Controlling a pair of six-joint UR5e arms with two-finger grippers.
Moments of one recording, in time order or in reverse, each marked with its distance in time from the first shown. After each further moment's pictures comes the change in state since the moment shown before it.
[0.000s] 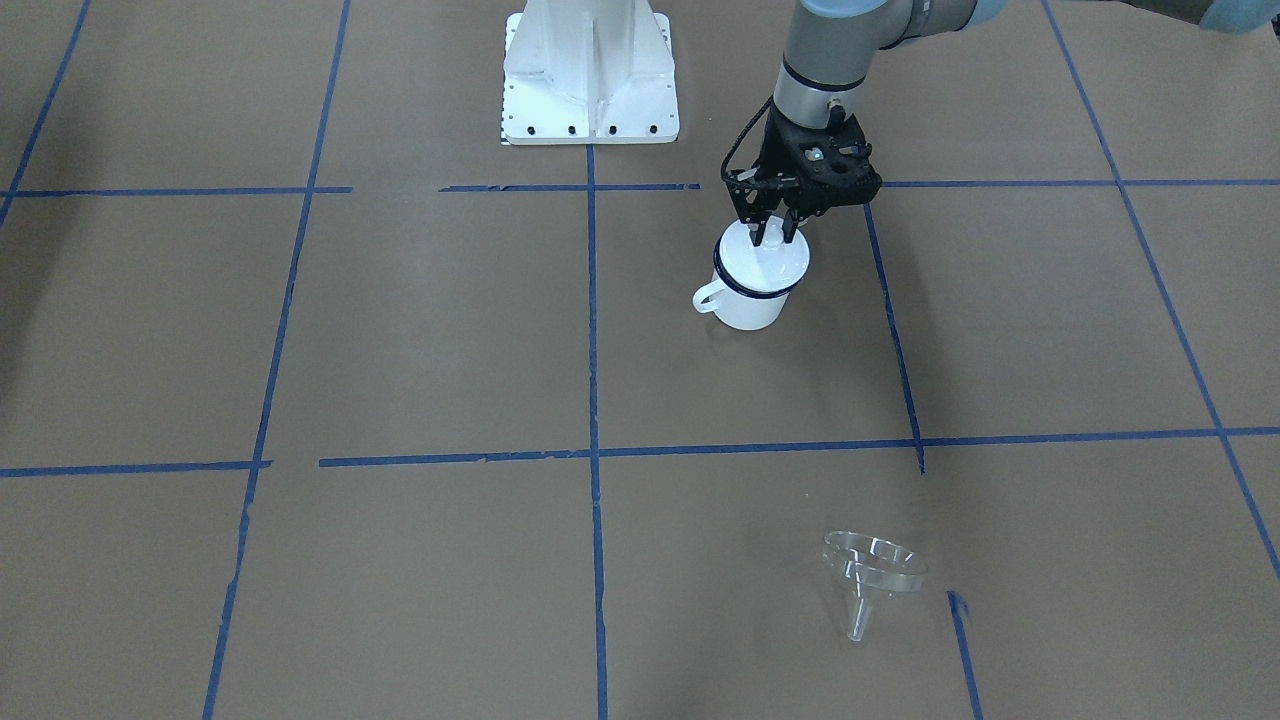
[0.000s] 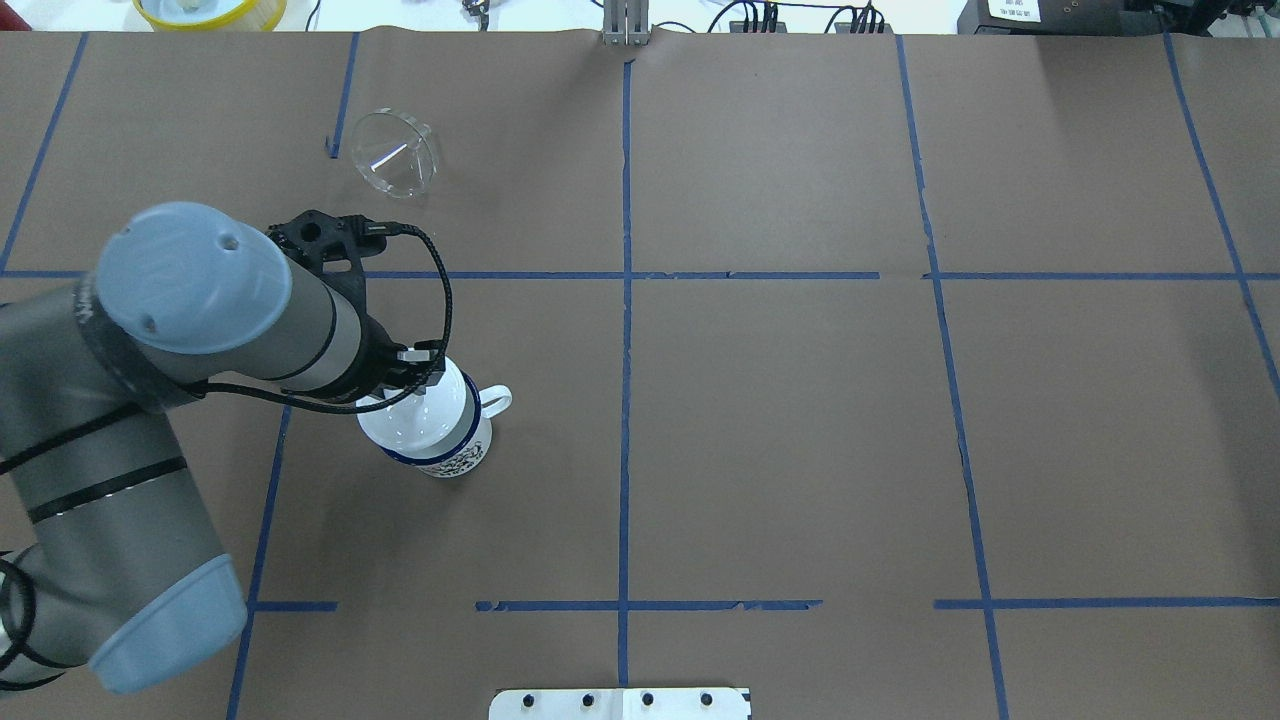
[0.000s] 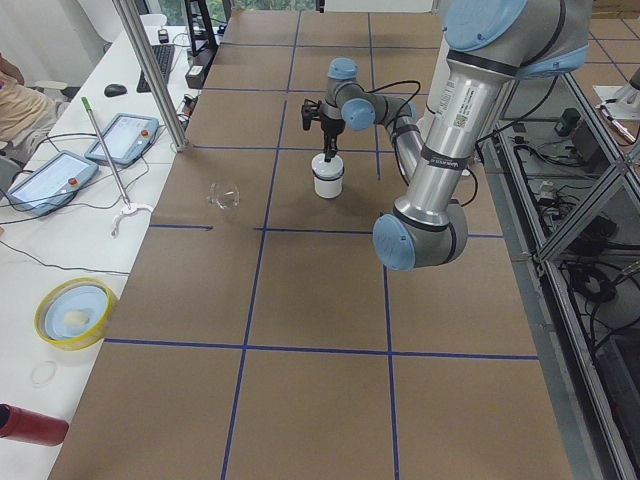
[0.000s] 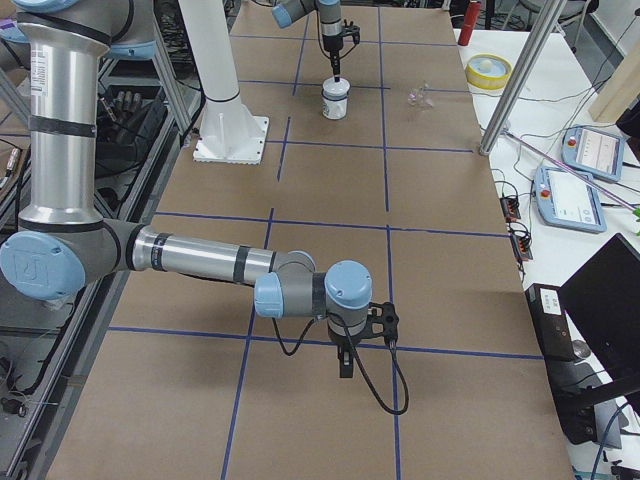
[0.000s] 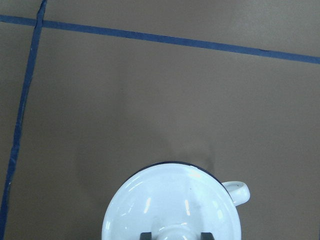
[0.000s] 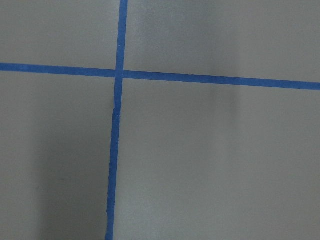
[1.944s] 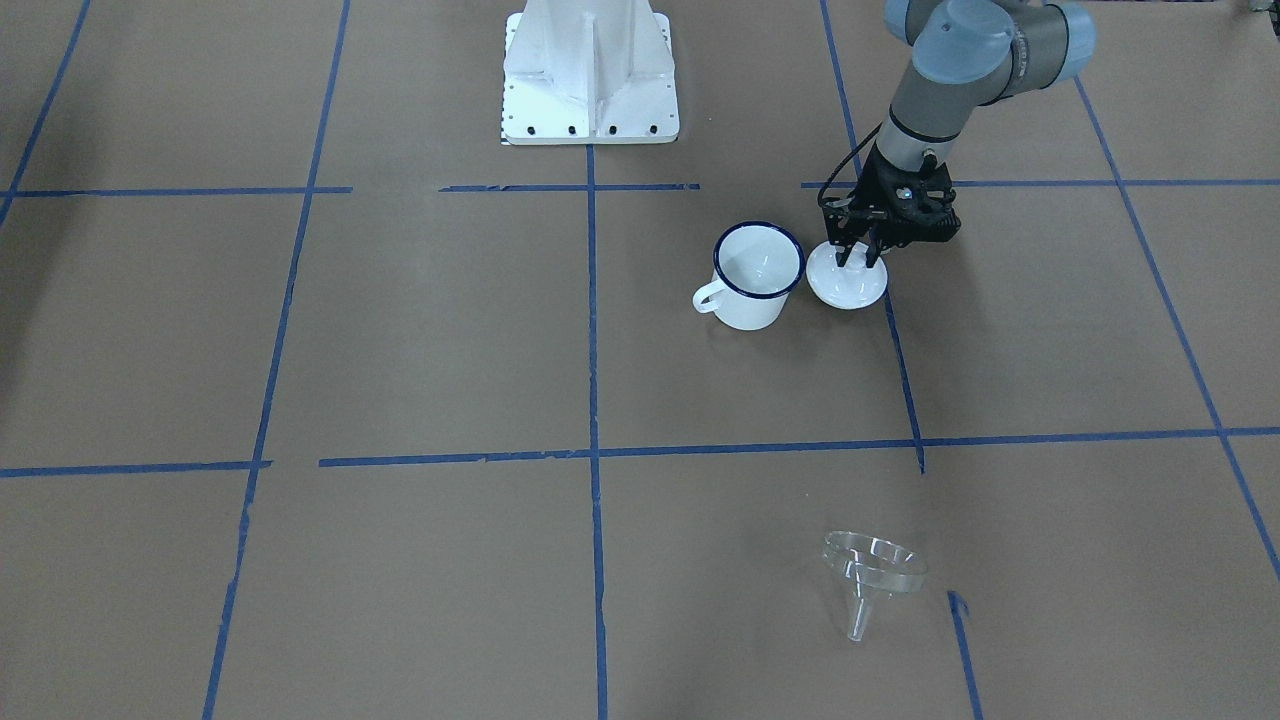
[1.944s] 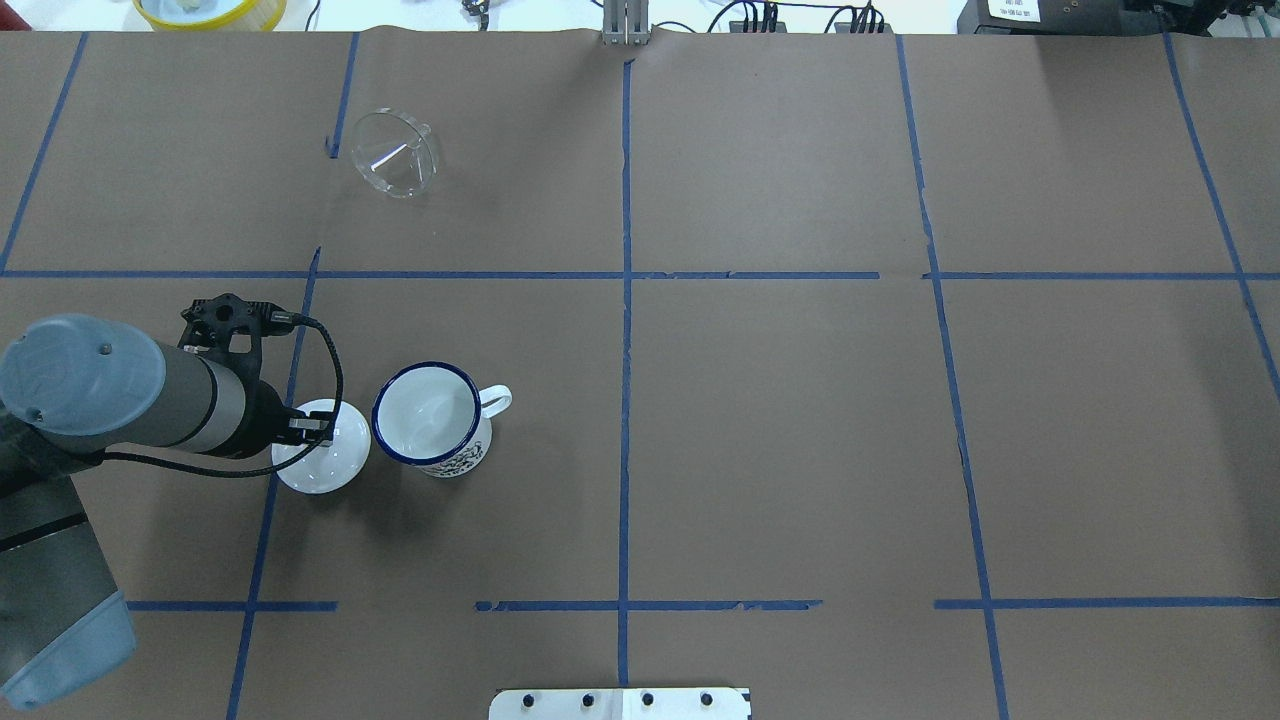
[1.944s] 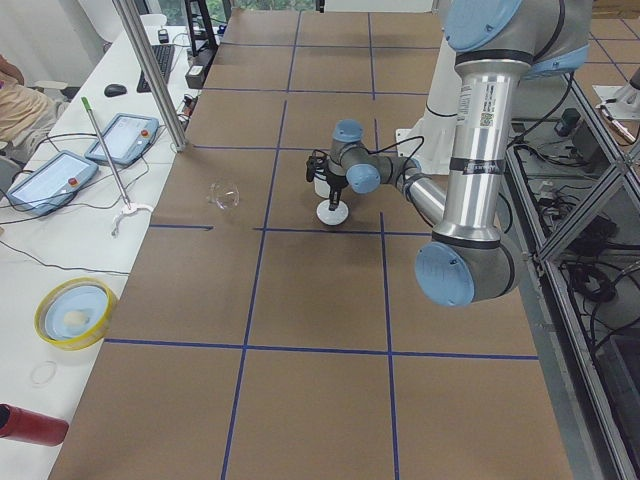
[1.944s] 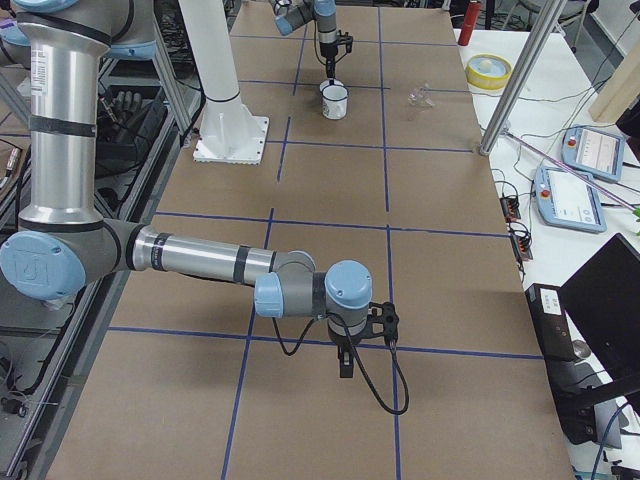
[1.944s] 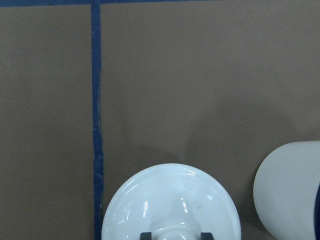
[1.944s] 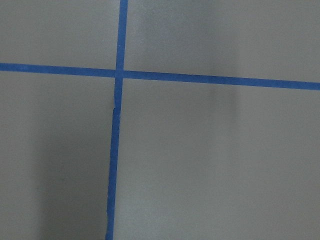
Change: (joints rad) left arm 0.033 0.334 0.149 -0.474 -0.004 0.140; right arm 0.000 0.000 0.000 0.000 0.000 0.000
